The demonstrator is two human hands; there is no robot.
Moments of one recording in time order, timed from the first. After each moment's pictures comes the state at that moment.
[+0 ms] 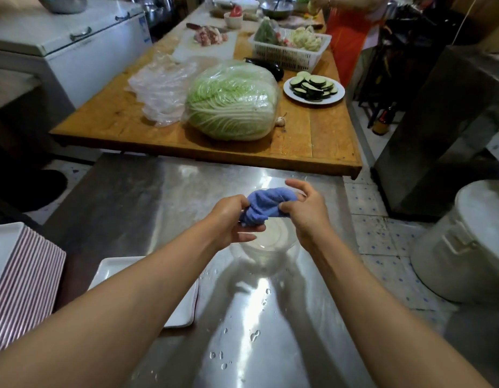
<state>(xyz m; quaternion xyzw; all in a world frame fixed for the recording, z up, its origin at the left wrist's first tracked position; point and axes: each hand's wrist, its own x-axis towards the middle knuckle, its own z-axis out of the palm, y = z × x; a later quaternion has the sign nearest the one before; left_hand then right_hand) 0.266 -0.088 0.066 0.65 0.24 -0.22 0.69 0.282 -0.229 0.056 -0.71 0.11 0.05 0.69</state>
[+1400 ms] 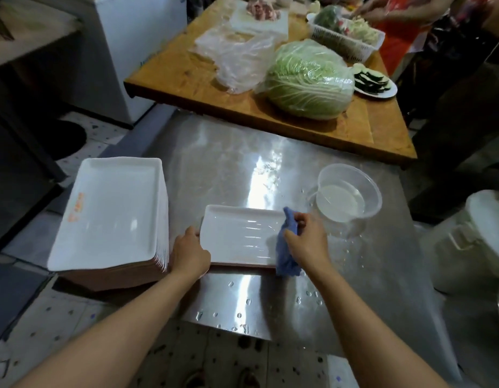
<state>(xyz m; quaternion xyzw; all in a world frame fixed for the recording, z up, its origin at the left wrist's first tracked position) 0.094 0.164 -0.061 0.87 0.30 -0.09 0.37 0.134 -0.044 0.005 -0.91 0.07 0.04 0.42</state>
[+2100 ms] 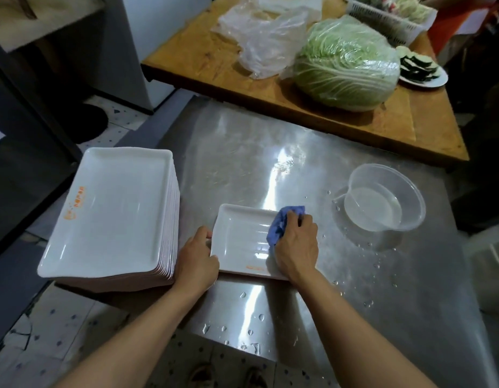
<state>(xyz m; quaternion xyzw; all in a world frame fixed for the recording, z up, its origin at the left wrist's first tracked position) 0.089 0.169 -0.073 0.87 0.26 -0.04 0.41 0.164 0.001 -0.066 -0.98 -0.03 0.02 0.17</state>
